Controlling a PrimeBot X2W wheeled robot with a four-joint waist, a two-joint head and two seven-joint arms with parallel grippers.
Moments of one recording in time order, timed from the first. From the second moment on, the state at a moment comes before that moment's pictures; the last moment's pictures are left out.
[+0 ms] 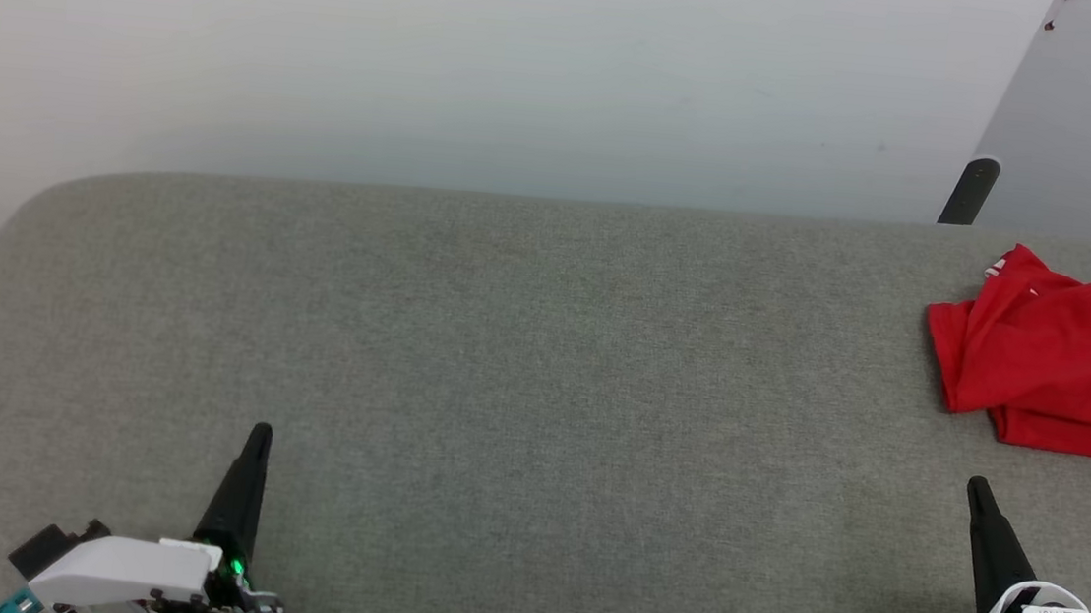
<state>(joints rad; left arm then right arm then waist) -0.10 0.06 0.11 0.25 -1.55 -0.13 0.10 -0.09 -0.06 -0.12 0.24 1.53 0.13 0.10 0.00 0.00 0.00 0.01</state>
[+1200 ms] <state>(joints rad) -0.10 0.05 0.11 0.25 -1.61 -0.13 0.11 -0.11 -0.05 -0.12 0.25 1.61 0.13 0.11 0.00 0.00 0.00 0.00</state>
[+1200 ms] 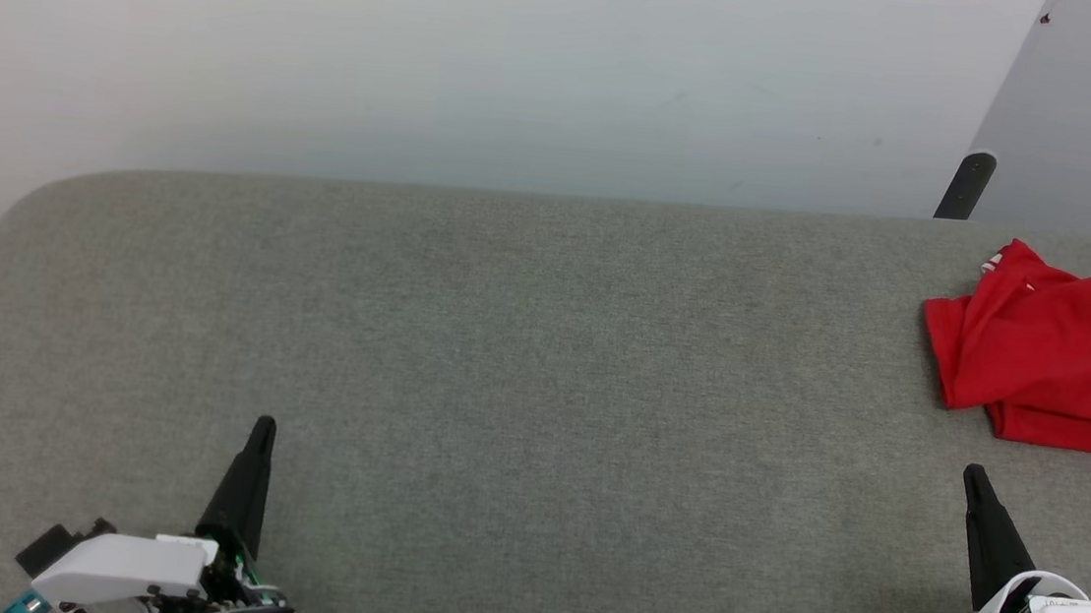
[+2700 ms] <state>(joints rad) -0.10 0.05 0.11 0.25 -1.61 -0.13 0.12 -0.11 -0.05 -0.12 0.25 1.61 0.13 0.11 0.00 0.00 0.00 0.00</state>
